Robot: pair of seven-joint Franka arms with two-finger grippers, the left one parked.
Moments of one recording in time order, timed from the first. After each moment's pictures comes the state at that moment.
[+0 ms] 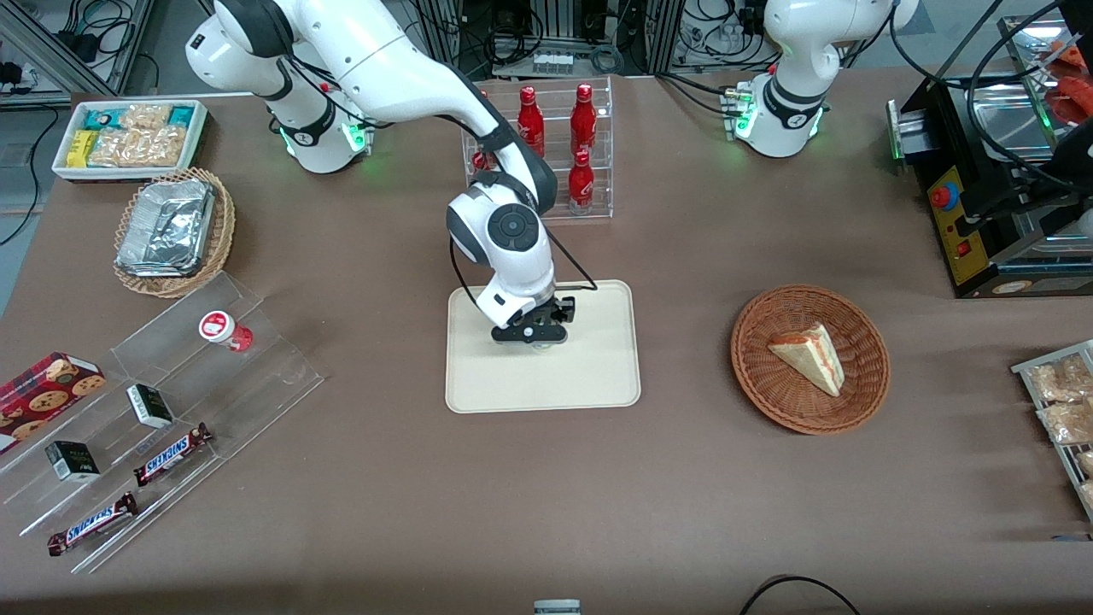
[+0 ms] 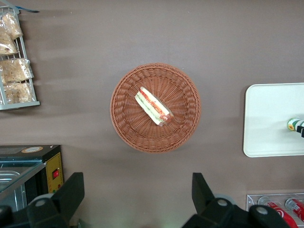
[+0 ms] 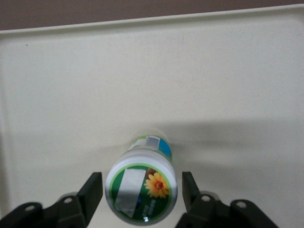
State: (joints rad) arm 0.91 0.65 -0.16 -1.66 0.14 2.38 0.75
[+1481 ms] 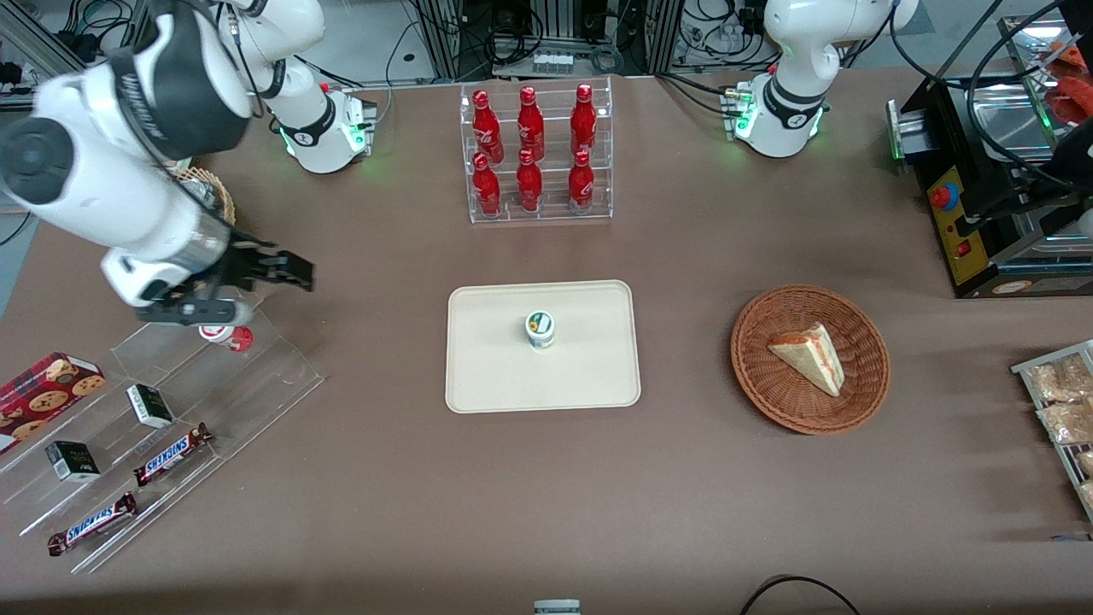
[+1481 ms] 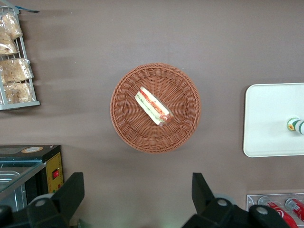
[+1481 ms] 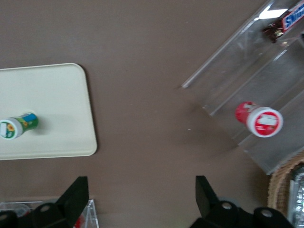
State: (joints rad) arm 0.34 0.00 -0.18 -1.78 0.07 1.69 0.23
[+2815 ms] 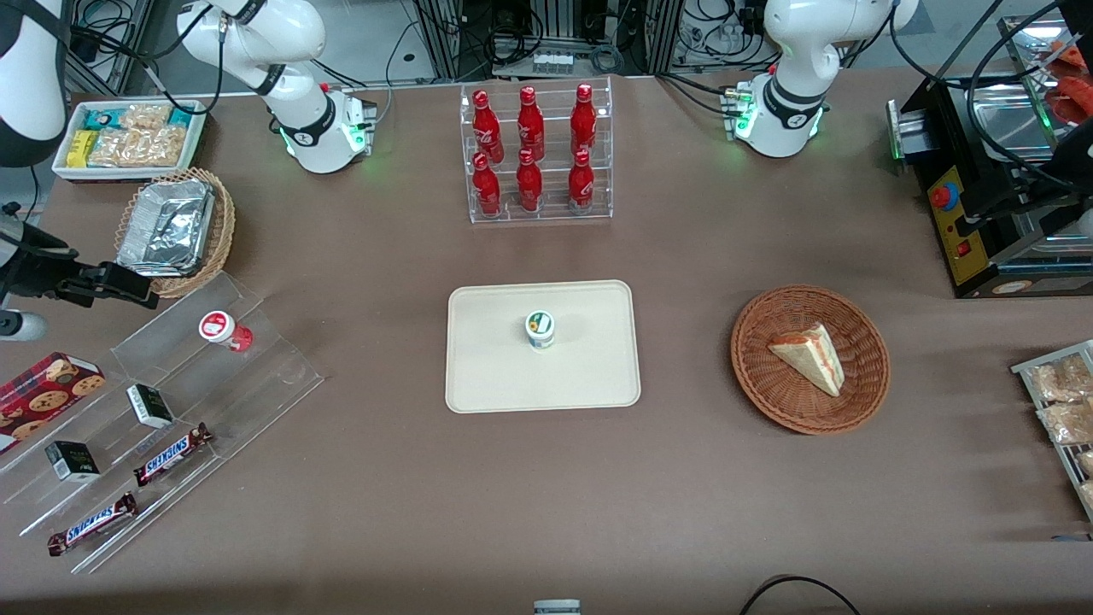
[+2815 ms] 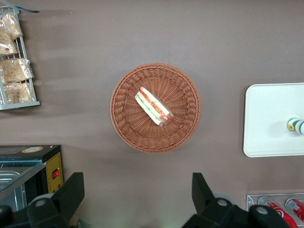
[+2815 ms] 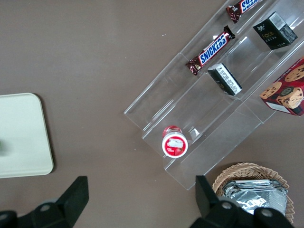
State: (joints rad) arm -0.03 0.03 -0.05 -1.65 0.03 1.64 0.00
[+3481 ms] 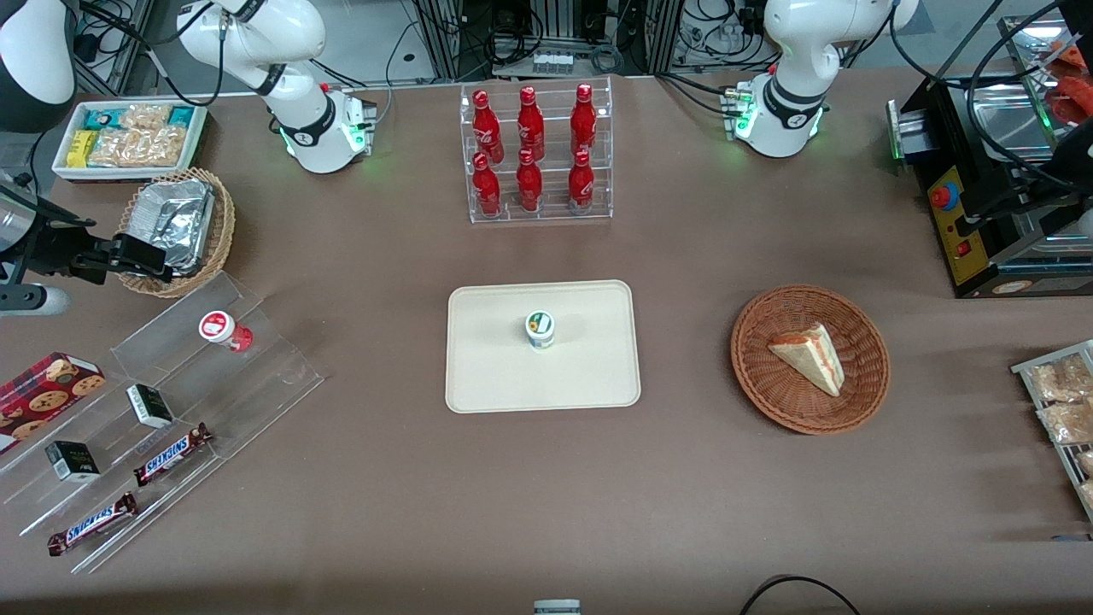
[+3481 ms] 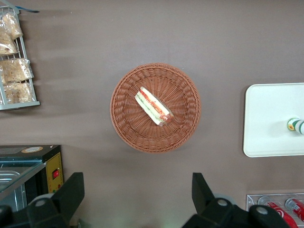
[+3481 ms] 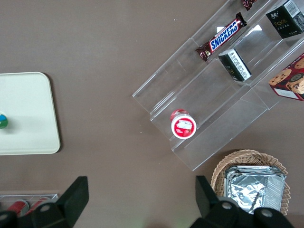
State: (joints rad) arm -0.01 -0.01 -0.04 -1.64 0.03 1.55 0.00
